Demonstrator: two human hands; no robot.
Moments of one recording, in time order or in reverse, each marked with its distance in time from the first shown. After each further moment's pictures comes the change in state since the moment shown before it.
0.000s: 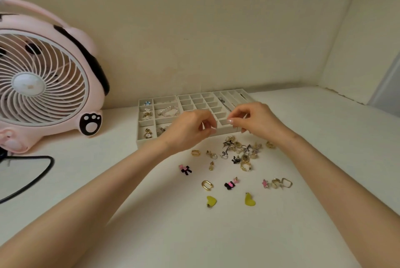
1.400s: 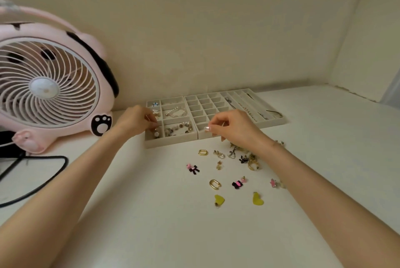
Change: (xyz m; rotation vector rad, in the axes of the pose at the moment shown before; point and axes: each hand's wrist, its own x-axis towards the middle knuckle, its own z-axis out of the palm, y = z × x) left_hand -0.026 -0.111 -0.060 0.142 0.002 -0.621; right_hand -0.006 -0.030 0.044 0.065 -0.084 -0.075
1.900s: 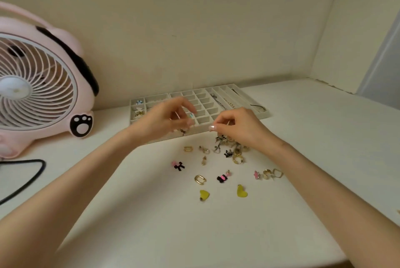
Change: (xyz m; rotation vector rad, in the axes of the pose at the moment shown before) left_hand -0.053 0.094 0.009 -0.425 -0.207 0.457; right_hand -0.025 0.019 -0.027 -0.009 0.054 0.027
